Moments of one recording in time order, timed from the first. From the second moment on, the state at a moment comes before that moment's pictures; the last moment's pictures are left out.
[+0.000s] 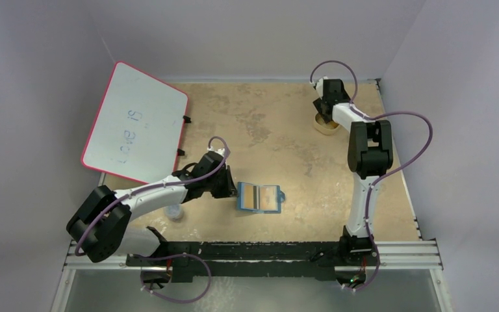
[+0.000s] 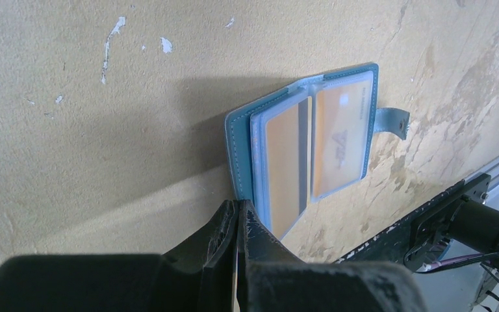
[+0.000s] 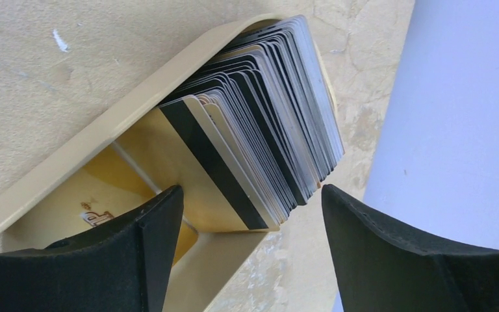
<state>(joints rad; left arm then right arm) -0.72 1.34 0.62 -0.16 0.14 -0.80 0.07 2.19 1.61 -0.21 0.44 -0.56</state>
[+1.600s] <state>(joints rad) -0.72 1.34 0.63 -0.15 0.14 -0.80 0.05 2.18 1.73 -0.33 0.33 -0.51</state>
